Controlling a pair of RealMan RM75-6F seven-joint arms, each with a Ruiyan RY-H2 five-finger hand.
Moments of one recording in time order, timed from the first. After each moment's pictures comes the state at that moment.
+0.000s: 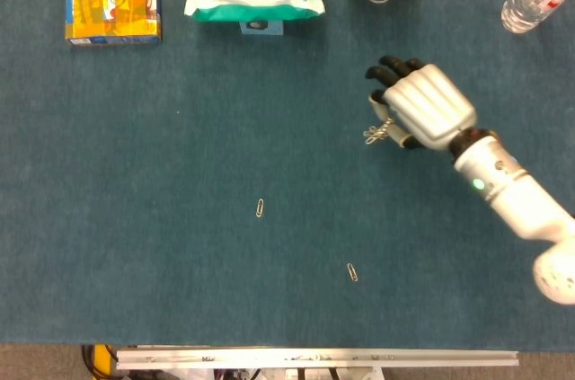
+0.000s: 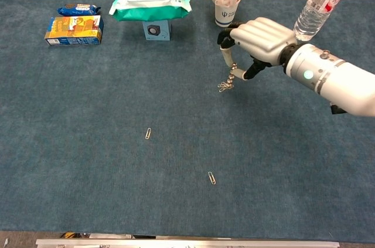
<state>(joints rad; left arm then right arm) 0.09 -1.03 -0.12 -1.67 1.33 1.61 -0.01 0.78 -1.45 0.08 -1.62 -1.16 0.95 -0.50</state>
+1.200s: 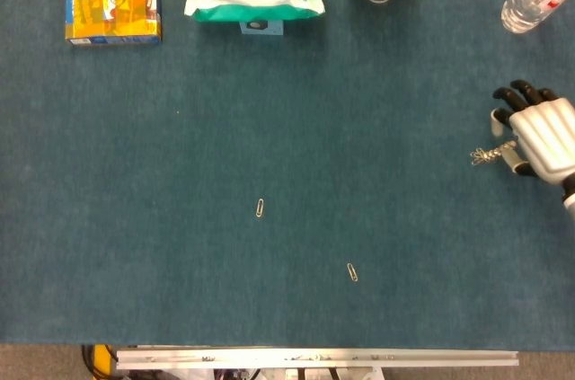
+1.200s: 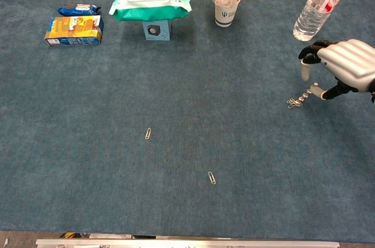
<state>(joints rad) -0.02 -1.05 -0.11 -1.66 1.36 1.49 0.04 0.49 -1.32 -0.04 -1.58 -1.26 1.12 -0.42</state>
